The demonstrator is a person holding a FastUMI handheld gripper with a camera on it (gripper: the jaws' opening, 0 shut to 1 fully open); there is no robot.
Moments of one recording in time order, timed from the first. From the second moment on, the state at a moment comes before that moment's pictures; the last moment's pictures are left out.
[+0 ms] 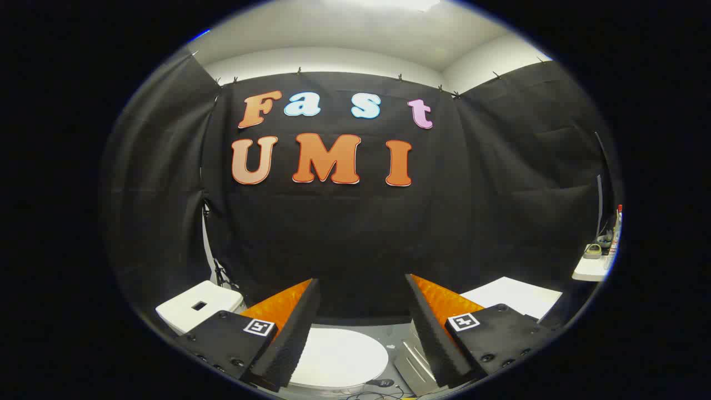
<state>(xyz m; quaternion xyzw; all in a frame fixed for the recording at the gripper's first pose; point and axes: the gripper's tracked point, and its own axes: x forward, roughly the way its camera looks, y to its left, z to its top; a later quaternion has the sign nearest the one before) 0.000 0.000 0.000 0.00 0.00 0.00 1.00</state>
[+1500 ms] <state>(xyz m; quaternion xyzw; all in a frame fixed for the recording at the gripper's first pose) 0.017 -0.024 -0.065 0.02 0.02 0.00 1.00</state>
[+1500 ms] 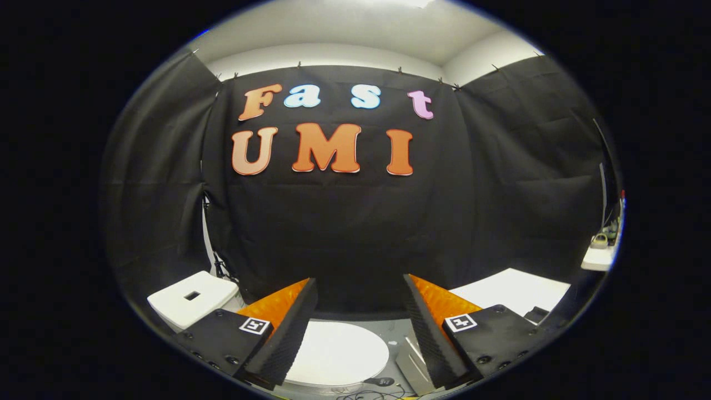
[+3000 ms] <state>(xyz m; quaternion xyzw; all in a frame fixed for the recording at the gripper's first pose) 0.021 -0.134 -0.477 0.38 0.21 -0.18 0.88</state>
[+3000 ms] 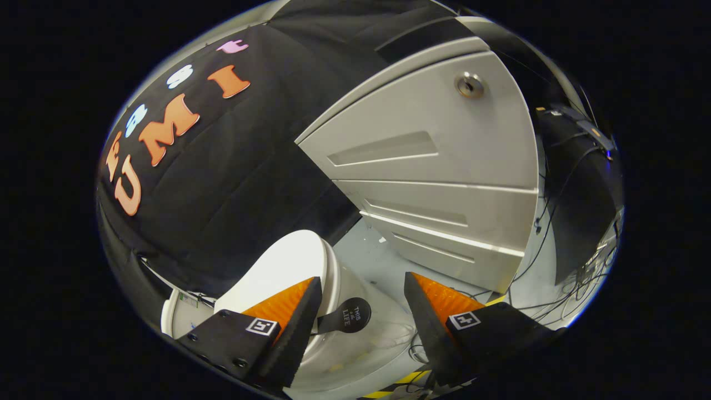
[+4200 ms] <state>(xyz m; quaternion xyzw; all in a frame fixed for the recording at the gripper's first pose) 0.015 -0.090 -0.490 0.61 0.22 -0.15 0.74</state>
